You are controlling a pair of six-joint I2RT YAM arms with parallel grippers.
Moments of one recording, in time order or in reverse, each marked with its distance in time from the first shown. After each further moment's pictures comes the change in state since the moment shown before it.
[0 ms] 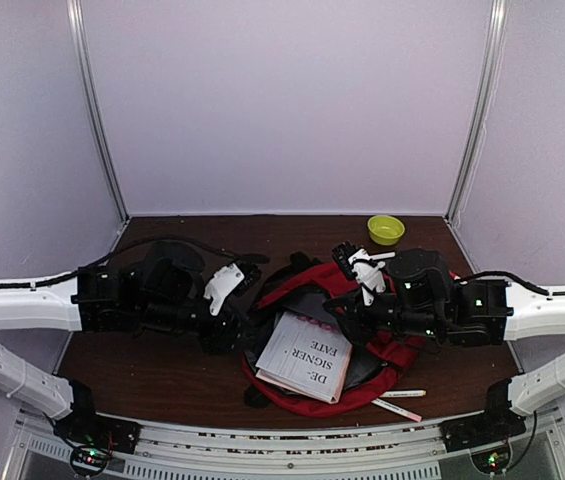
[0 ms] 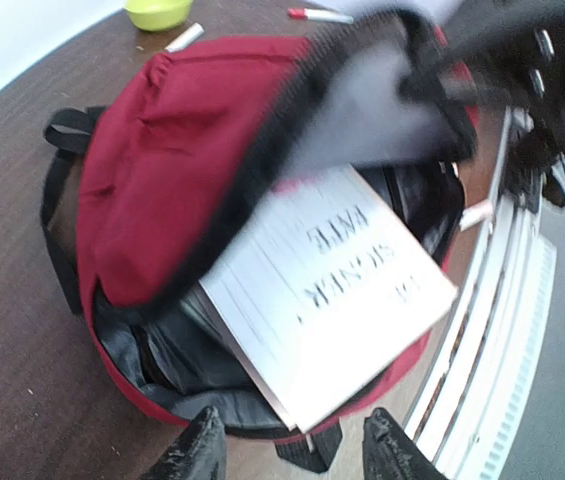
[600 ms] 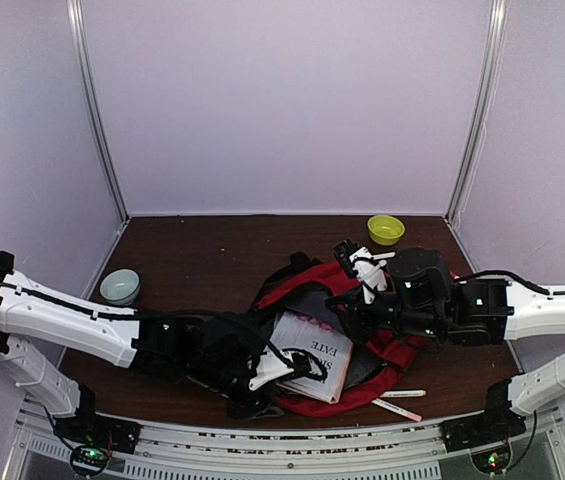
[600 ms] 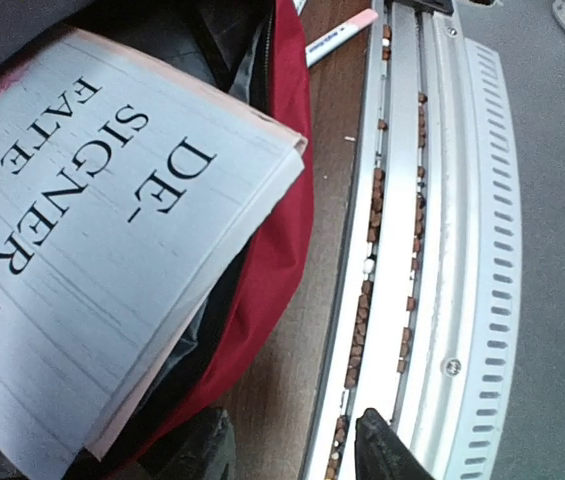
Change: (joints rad) left arm -0.243 0.256 -0.038 0.068 0.099 0.154; right arm 0.000 0.000 0.006 -0.009 0.035 0.000
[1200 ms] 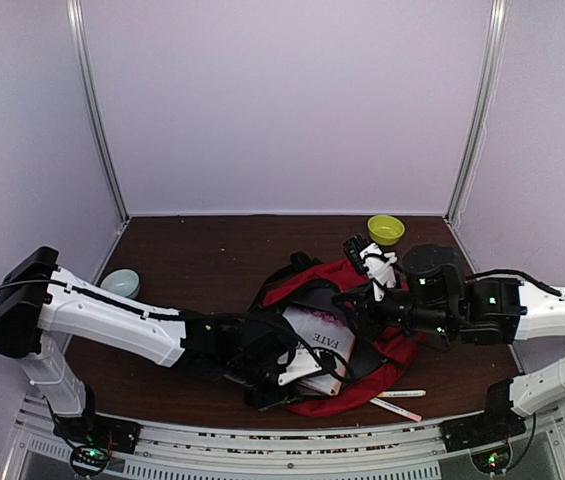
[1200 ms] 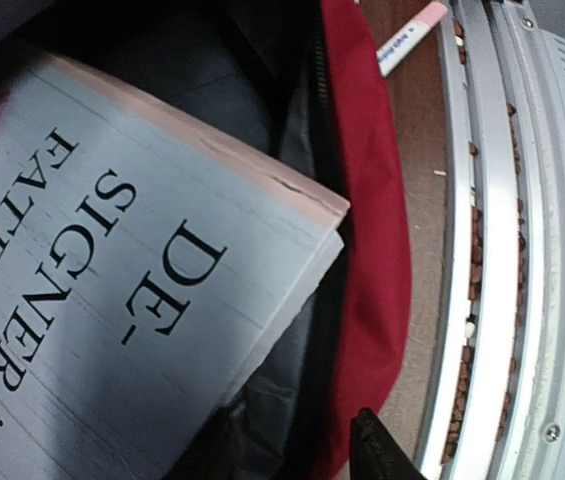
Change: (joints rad) left arm 0.025 0.233 0.138 0.063 -0.103 0.144; right arm 0.000 -0.063 -0.008 -0.026 -0.008 -0.018
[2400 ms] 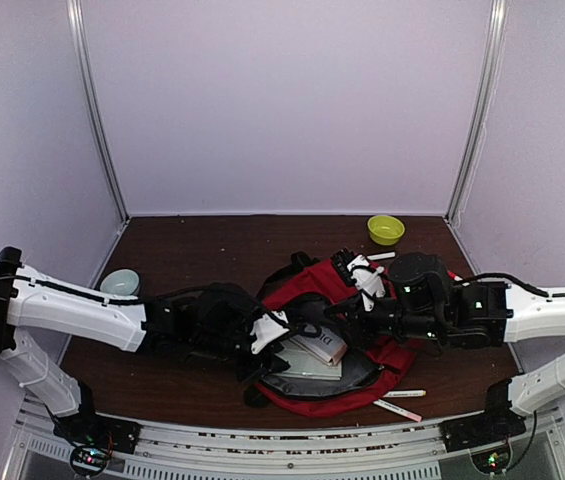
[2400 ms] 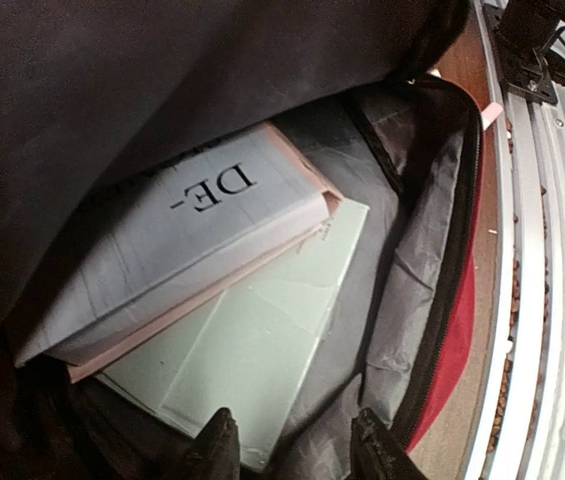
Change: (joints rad) left arm 0.145 -0.193 -0.178 0.183 0.040 -0.029; right arm 0.000 0.057 -0.017 0.022 -0.056 -0.007
